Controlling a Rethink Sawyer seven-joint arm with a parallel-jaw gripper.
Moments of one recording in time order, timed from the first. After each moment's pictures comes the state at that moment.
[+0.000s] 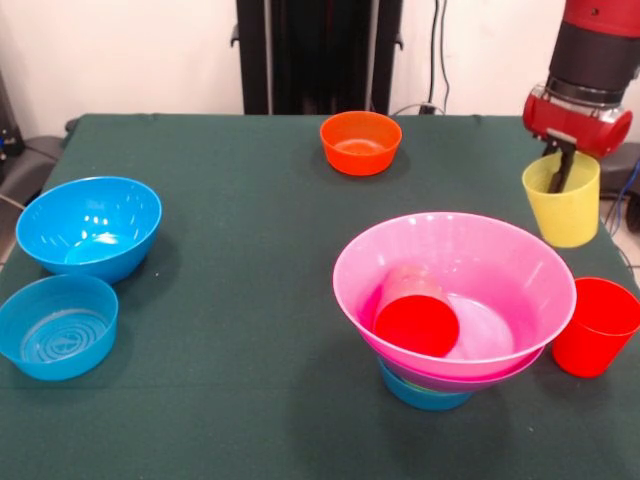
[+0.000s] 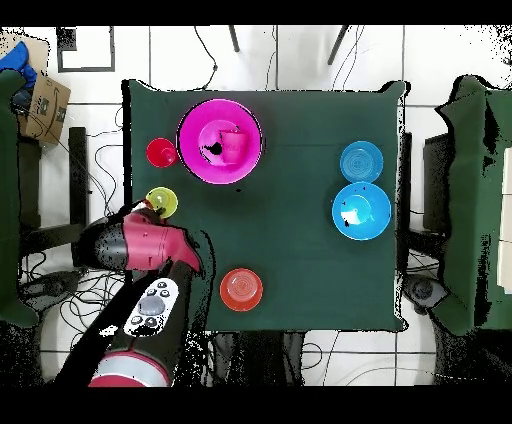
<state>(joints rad) 0.37 -0.50 -0.25 1.70 0.35 0.26 2.55</state>
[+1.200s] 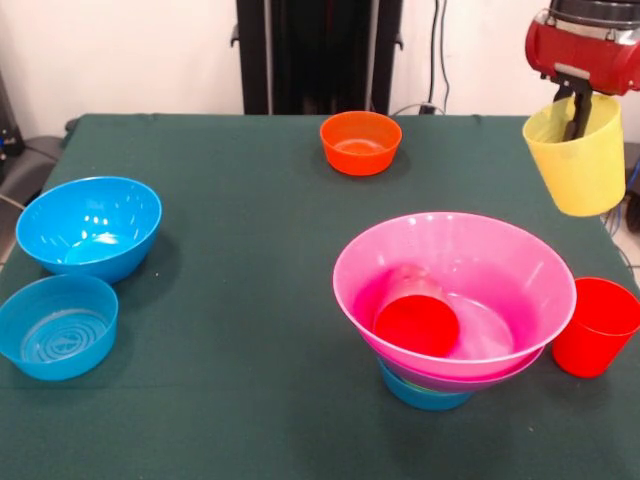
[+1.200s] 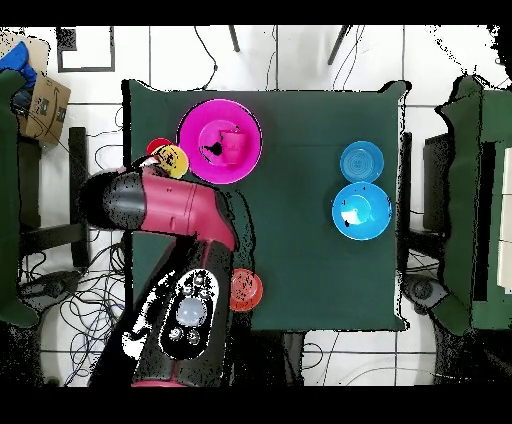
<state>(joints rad) 0.23 -0.64 -0.26 1.55 0.35 0.52 2.55</state>
